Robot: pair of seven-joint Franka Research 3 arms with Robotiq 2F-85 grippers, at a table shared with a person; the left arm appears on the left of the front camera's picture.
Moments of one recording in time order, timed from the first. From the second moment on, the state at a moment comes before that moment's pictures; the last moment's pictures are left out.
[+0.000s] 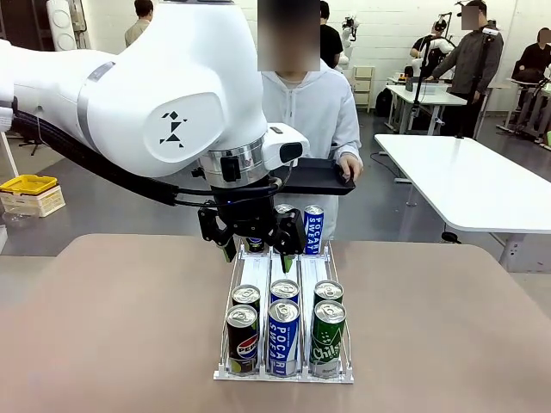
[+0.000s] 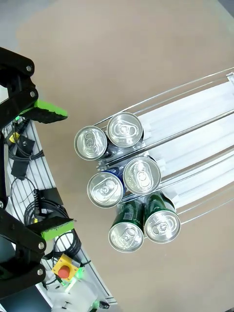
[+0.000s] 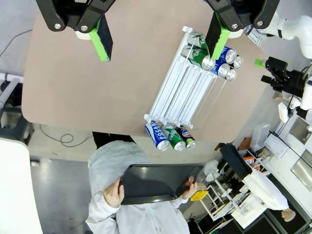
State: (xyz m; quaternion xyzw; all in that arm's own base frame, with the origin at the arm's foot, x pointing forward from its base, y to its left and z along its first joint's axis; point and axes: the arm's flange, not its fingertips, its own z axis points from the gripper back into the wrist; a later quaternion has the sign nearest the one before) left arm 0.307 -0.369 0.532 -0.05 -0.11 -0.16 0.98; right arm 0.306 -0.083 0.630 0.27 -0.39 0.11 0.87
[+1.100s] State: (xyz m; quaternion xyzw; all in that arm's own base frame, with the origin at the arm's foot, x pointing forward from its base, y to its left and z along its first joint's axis) left arm 0.319 -0.402 0.485 -0.04 -0.04 -0.01 1.00; right arm 0.305 -0.084 0.630 0.27 -0.39 0.11 0.87
